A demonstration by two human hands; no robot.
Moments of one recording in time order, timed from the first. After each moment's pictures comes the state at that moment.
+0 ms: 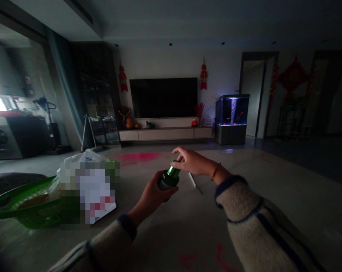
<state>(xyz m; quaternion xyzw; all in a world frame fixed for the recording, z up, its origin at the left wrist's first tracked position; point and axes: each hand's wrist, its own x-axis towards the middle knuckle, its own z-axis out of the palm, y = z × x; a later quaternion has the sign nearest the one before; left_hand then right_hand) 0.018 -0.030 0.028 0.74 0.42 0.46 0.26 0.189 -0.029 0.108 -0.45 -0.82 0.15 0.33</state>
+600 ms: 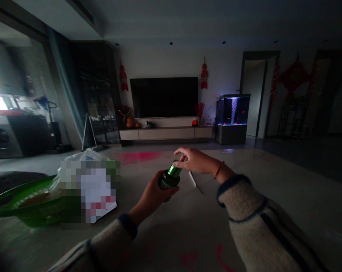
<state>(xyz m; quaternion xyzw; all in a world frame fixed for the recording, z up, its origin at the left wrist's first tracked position) 0.018 -0.030 0.027 0.74 0.42 0.45 0.26 0.195 -0.031 0.112 -0.46 -0.82 0.16 0.30</state>
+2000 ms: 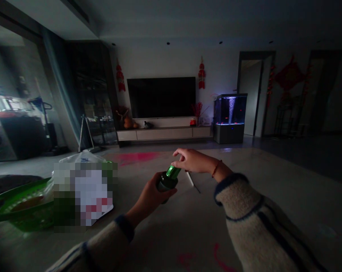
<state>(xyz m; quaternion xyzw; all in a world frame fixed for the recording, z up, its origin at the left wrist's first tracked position) 0.017 -0.025 0.020 0.74 0.43 0.43 0.28 0.197 -0.036 0.116 -0.48 -0.81 0.18 0.28</state>
